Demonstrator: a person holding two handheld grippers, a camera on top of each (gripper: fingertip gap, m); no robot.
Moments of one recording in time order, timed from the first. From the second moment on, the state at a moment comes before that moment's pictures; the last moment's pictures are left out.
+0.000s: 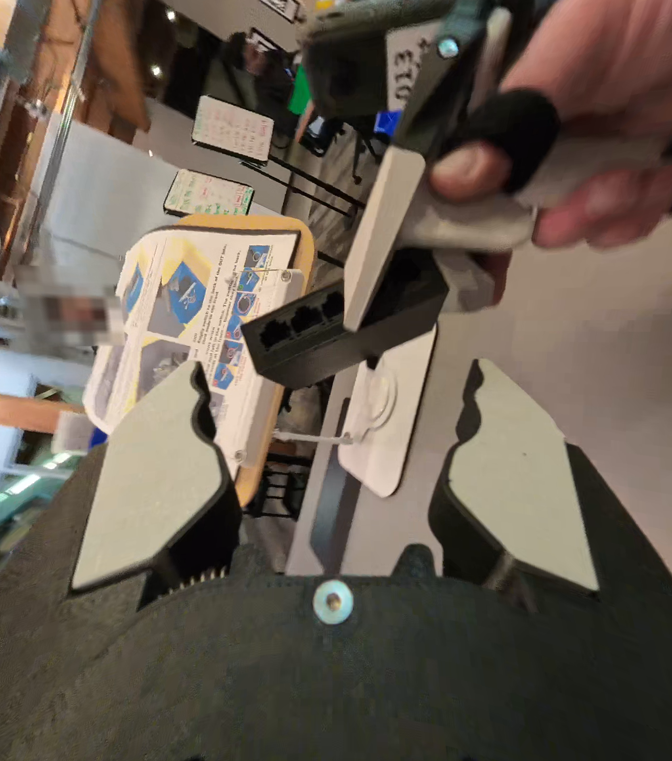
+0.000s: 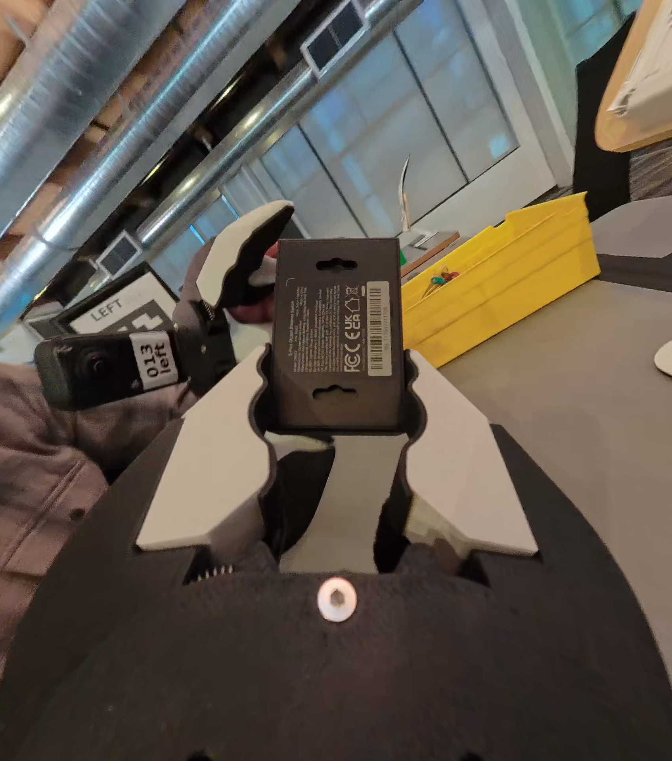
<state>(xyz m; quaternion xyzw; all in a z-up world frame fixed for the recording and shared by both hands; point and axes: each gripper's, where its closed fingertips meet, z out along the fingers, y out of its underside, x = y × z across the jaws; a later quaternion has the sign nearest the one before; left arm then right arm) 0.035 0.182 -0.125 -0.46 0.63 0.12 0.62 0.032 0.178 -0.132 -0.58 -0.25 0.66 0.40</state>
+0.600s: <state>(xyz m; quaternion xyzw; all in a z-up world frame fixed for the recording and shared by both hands) 0.053 0.200 -0.132 -0.52 0.54 0.06 0.66 0.024 0.186 -0.138 -0.61 -0.20 0.62 0.45</state>
